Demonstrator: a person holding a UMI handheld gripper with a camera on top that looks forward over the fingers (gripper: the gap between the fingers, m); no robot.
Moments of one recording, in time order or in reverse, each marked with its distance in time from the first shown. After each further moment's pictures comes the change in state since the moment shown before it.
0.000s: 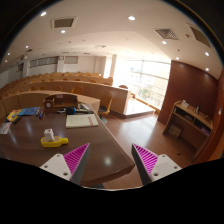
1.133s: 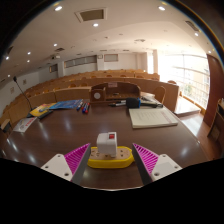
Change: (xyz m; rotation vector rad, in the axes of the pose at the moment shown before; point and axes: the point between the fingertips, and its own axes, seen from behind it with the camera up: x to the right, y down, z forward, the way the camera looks) arm -0.338 0.043 0.176 -0.016 -0.497 -0.021
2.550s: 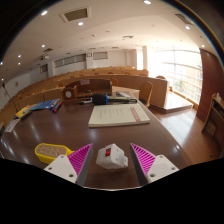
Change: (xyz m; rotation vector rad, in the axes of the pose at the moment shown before) arm 0.172 0.014 0.030 -0.024 0.090 0.041
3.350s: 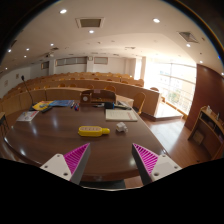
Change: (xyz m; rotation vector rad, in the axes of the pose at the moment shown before) arm -0.082 0.016 -0.323 0.052 0.087 -0.102
